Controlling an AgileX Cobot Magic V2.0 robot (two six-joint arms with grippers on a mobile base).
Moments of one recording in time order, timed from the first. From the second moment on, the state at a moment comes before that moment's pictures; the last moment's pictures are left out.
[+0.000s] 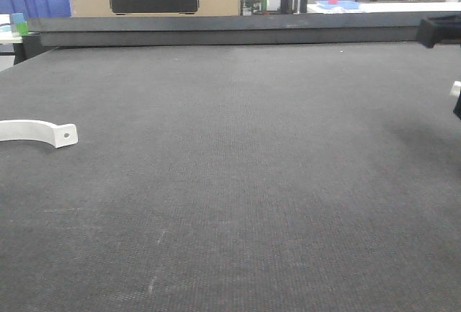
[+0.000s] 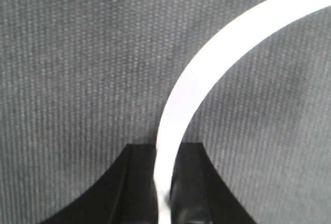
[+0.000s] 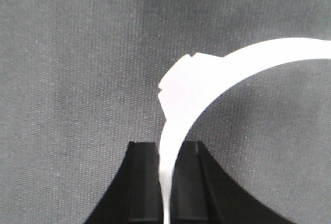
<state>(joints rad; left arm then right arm) 0.15 1.79 -1.21 0.02 0.99 0.07 -0.10 1.54 -1.12 0.11 1.00 0.01</state>
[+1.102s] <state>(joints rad) -0.09 0.88 -0.76 0.01 0.37 -0.11 -0.10 0.83 -0.79 0.11 0.49 -0.05</state>
